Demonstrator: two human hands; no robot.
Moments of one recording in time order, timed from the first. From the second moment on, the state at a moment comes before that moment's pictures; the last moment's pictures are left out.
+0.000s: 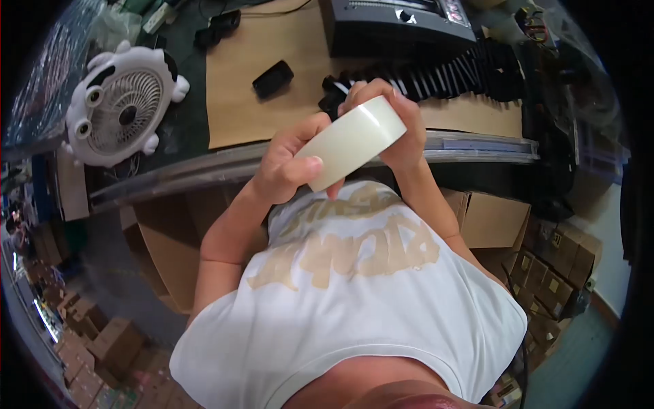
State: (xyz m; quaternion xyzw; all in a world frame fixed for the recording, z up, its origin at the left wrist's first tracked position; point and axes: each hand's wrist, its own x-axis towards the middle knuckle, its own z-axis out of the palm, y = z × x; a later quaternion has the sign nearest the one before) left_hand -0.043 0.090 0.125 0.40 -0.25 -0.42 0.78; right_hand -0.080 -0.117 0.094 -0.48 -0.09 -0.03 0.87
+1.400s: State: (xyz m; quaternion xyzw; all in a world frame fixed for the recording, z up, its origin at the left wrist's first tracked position) left_hand -0.055 0.102 0.145 0.51 -0.21 -0.51 0.66; right_hand -0.095 -0.117 0.089 -0.53 -0.09 0.13 0.84
